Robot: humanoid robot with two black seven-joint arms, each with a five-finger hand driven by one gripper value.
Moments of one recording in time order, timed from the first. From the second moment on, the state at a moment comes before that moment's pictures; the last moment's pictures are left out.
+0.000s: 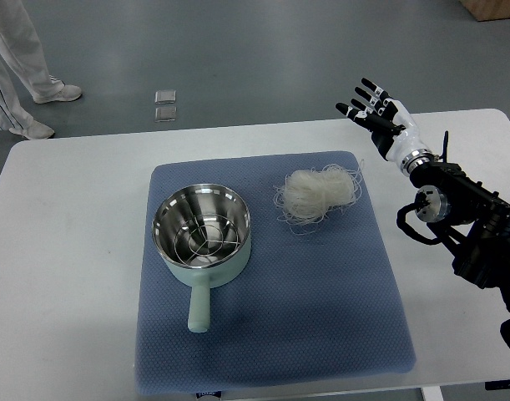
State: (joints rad) left arm -0.10 0.00 -0.04 -0.14 0.02 -0.01 0.15; right arm 0.73 -0.17 0.80 0.68 -0.33 0.01 0.33
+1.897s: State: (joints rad) left arm -0.10 0.00 -0.04 -0.13 0.02 -0.01 0.15; right arm 0.80 -0.17 0.67 0.64 -0.35 0.08 0.38
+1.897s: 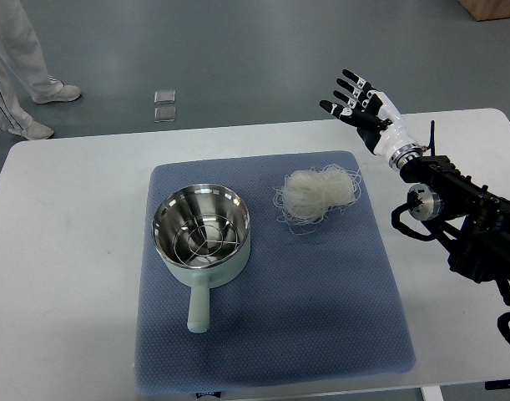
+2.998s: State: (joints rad) left arm -0.10 0.00 -0.05 -0.13 0.01 -0.01 0.15; right arm 1.49 -0.13 -0.59 0.66 -0.83 0.32 0.42
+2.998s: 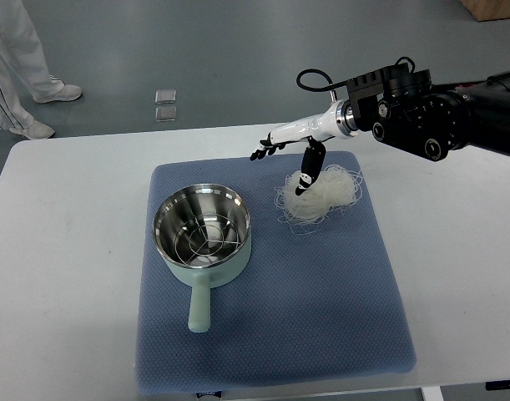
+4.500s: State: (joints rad) left arm -0.10 0.00 -0.04 -0.13 0.01 -0.01 0.15; right arm 1.47 -0.11 -0.60 0.58 -0.93 0.18 0.31
